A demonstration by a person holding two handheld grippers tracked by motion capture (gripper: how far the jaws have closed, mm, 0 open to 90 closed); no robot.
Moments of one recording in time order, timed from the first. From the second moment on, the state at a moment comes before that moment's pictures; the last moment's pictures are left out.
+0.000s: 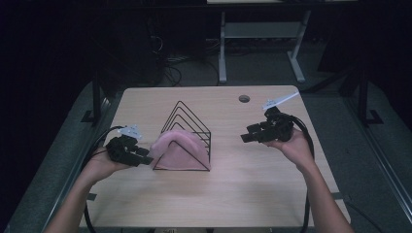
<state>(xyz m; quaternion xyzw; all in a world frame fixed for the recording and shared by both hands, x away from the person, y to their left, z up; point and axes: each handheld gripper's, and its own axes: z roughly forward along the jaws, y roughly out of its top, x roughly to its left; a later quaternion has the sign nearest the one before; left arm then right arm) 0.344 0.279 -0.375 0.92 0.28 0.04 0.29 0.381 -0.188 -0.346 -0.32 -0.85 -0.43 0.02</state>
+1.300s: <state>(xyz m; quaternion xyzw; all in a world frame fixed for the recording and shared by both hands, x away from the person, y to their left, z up) 0.327 0.290 -0.388 0.90 0.31 0.04 0.31 0.326 -0.274 -0.420 -0.41 -0.82 -0.39 0.02</state>
